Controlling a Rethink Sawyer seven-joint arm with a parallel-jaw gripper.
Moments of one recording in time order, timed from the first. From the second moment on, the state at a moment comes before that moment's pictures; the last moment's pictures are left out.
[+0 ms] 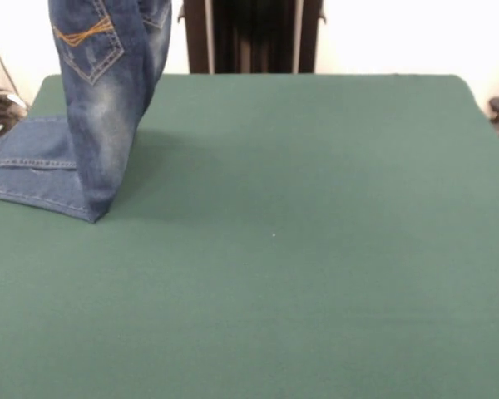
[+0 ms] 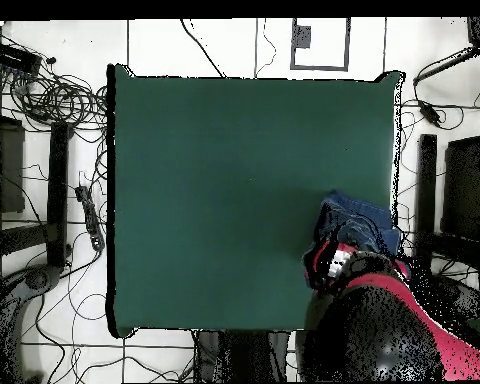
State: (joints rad) arm -0.37 -1.31 -0.11 1.84 -0.08 0.74 1.60
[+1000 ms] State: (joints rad) arm -0.32 -1.24 0.01 1.88 -0.09 0.70 1.60
